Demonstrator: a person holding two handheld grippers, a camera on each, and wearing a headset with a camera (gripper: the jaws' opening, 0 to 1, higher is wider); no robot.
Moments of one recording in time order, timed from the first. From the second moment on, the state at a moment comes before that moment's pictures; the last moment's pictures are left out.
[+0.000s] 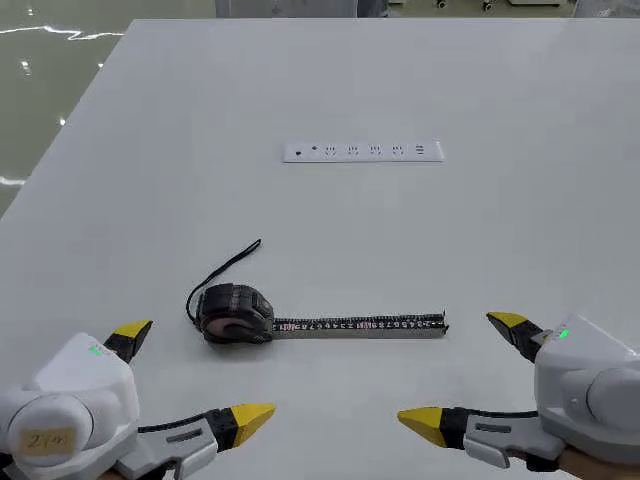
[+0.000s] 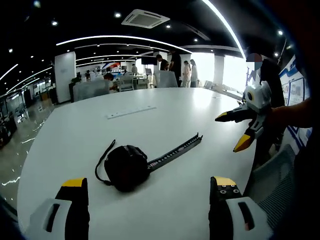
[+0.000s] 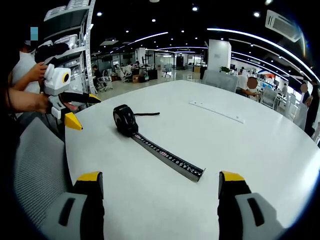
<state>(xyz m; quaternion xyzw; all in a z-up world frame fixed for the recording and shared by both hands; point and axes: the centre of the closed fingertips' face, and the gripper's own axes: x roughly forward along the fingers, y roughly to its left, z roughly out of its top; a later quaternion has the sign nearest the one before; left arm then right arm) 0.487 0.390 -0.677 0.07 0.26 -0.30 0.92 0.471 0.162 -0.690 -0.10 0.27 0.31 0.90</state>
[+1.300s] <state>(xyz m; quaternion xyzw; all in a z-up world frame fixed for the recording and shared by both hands) 0.492 0.390 -0.675 0.04 0.26 -0.22 0.94 0.466 0.157 -0.696 -0.10 0.28 0.32 0.90</state>
